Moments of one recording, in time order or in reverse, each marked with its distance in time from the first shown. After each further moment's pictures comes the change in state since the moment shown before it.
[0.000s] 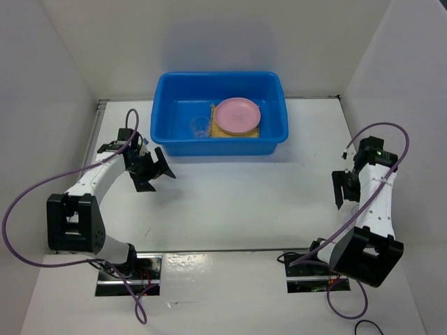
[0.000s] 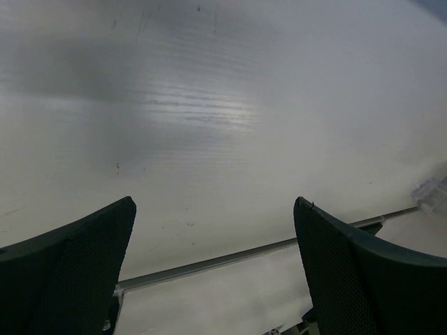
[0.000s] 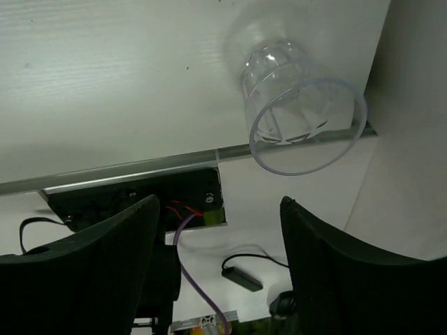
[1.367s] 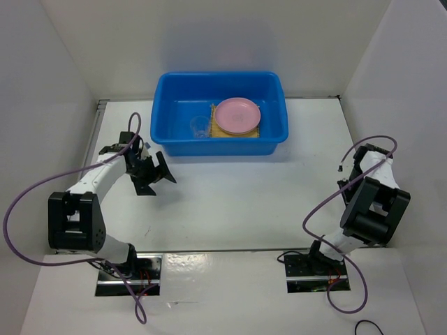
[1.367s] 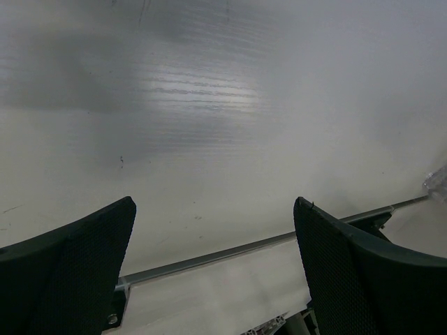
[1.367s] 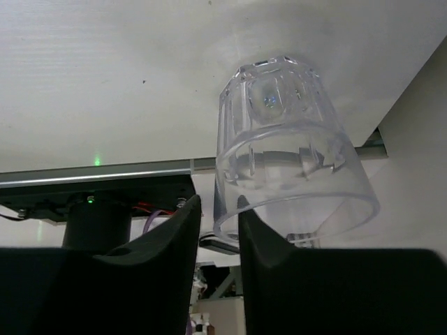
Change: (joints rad) left arm 0.000 0.041 -0.005 -0.008 0.022 0.045; right arm -0.118 0.333 -0.080 0.097 0.052 -0.126
